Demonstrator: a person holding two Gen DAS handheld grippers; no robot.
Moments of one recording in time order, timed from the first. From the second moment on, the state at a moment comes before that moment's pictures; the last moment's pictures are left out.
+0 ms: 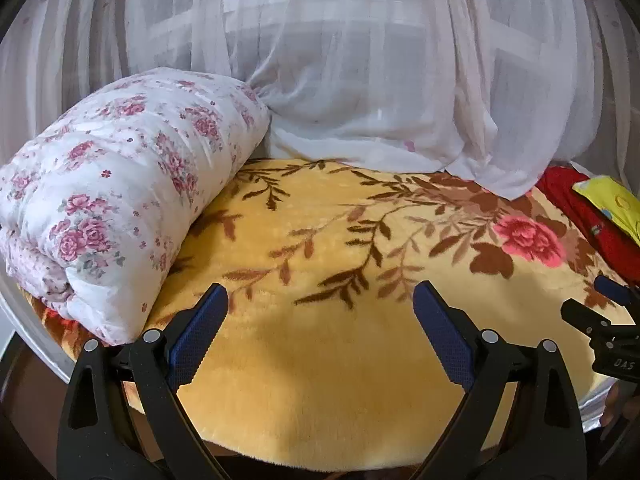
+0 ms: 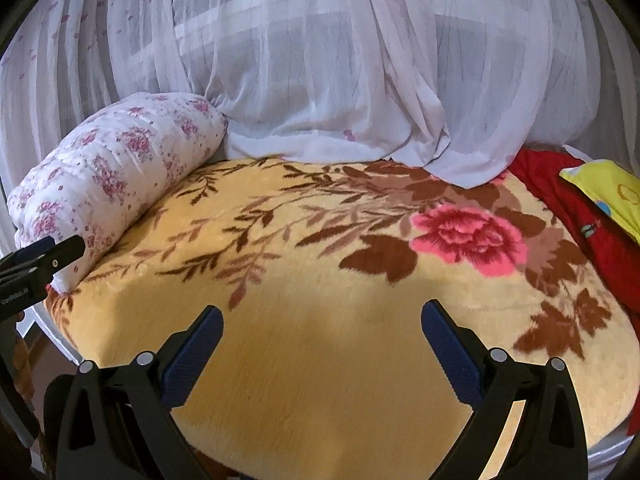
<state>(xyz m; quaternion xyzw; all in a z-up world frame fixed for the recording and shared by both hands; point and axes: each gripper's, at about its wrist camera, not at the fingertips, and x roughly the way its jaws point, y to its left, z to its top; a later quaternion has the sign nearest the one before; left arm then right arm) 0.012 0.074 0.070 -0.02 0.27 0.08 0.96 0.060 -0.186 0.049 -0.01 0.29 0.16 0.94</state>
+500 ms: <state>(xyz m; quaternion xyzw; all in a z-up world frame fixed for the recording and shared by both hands) 0.059 0.081 0.060 -0.02 0.27 0.09 0.96 0.104 -0.190 0.050 -0.01 0.27 0.13 0.95</state>
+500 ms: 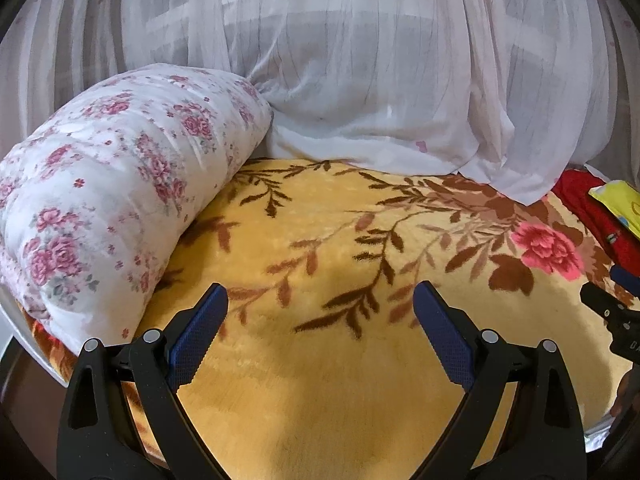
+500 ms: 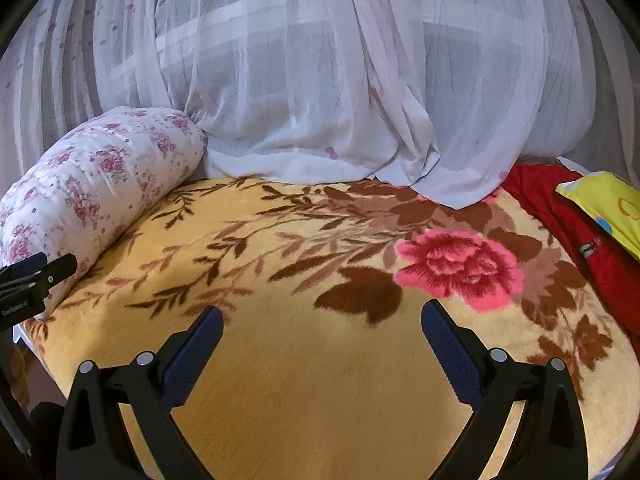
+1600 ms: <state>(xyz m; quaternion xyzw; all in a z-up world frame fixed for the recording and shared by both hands) 0.164 0.096 0.036 -0.02 0.26 0.11 0.96 0.176 -0.191 0.065 -0.04 0.20 0.07 0.98</state>
